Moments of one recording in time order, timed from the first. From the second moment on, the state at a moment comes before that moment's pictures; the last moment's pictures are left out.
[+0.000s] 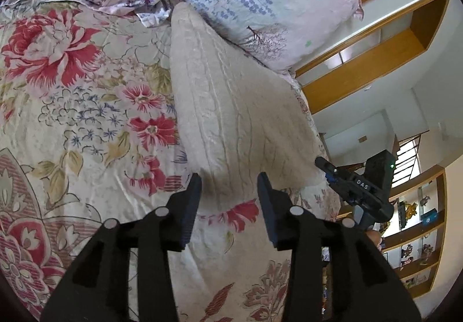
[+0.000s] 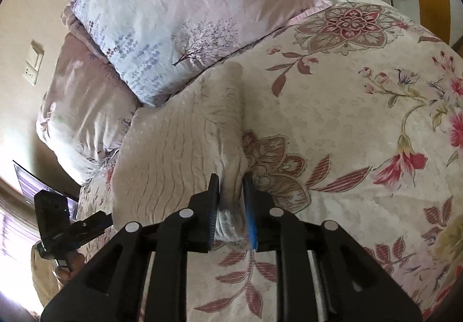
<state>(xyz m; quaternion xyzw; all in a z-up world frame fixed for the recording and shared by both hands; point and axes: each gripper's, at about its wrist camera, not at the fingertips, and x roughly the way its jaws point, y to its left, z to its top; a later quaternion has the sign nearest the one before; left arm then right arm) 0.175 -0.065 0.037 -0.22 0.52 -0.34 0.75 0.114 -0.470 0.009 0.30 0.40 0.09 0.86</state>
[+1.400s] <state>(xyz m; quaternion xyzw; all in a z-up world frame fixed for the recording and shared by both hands) 0.275 -0.083 0.030 -0.25 0.56 -0.30 0.74 0.223 -0.486 -0.005 0.39 0.47 0.08 0.78</state>
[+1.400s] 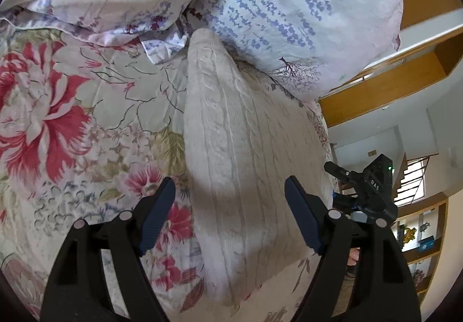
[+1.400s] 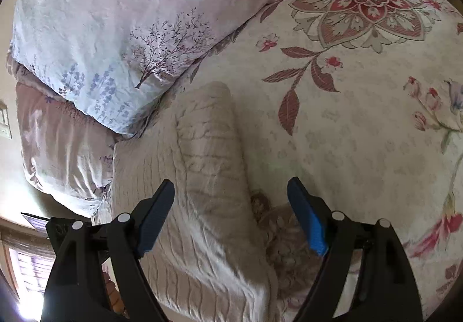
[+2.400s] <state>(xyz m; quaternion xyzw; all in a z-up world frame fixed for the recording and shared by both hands) 0.285 -0.114 0.018 -0.29 0.54 -0.34 0.72 0.221 -0.460 -0.014 0.44 0.42 0.20 0.77</state>
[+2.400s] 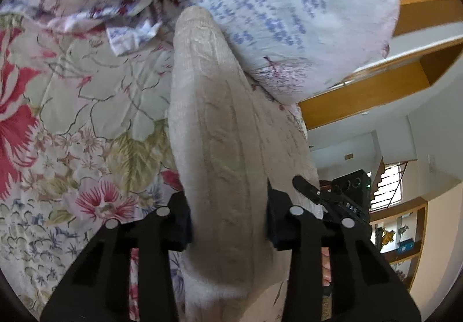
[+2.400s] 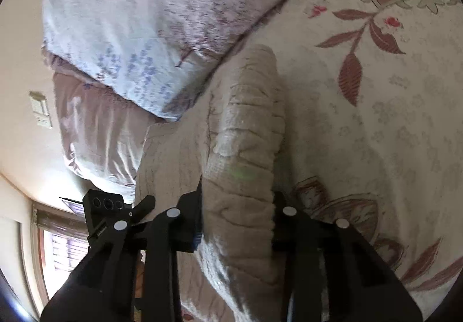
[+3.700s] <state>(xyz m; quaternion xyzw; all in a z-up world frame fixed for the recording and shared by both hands) 0.184 0.046 0.080 -0.11 0.42 -0.24 0.87 0.264 -0.300 0.039 0.29 0.39 0.21 0.85</state>
